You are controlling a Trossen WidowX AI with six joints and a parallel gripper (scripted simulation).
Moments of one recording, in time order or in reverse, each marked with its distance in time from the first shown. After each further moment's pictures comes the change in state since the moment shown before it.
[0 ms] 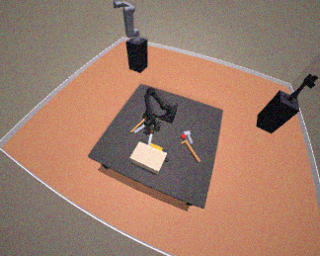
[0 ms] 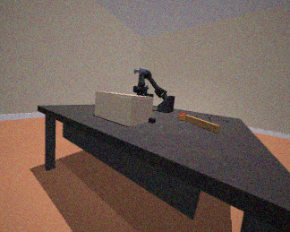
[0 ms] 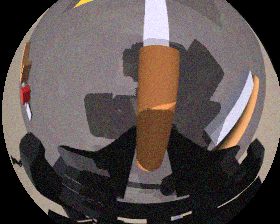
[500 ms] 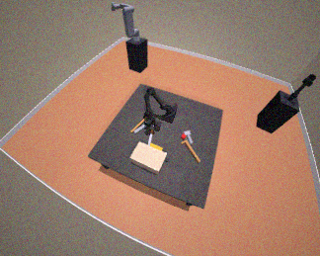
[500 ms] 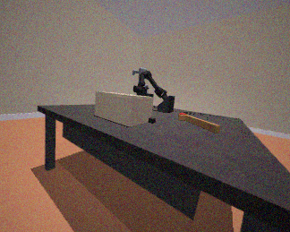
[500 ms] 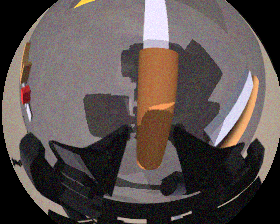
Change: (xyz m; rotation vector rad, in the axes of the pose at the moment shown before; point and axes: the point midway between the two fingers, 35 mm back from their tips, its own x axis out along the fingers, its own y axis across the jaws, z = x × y) arm 0.000 0.000 0.001 0.001 -0.004 -0.002
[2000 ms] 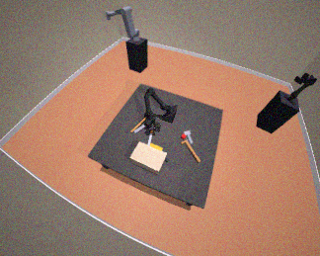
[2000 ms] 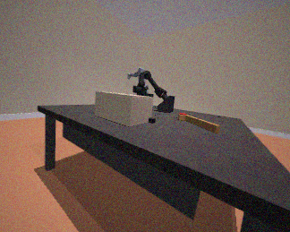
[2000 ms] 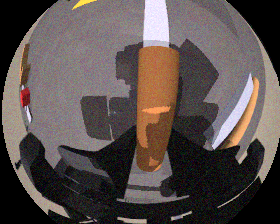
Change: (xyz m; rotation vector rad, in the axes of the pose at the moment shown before) arm 0.002 -0.001 0.006 0.006 -0.001 -0.003
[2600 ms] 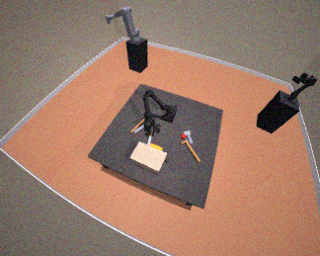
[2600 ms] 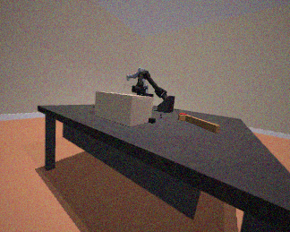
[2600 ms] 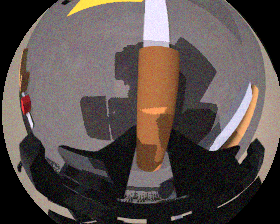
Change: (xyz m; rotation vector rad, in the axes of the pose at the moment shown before) arm -0.001 -0.001 0.021 0.009 0.001 0.000
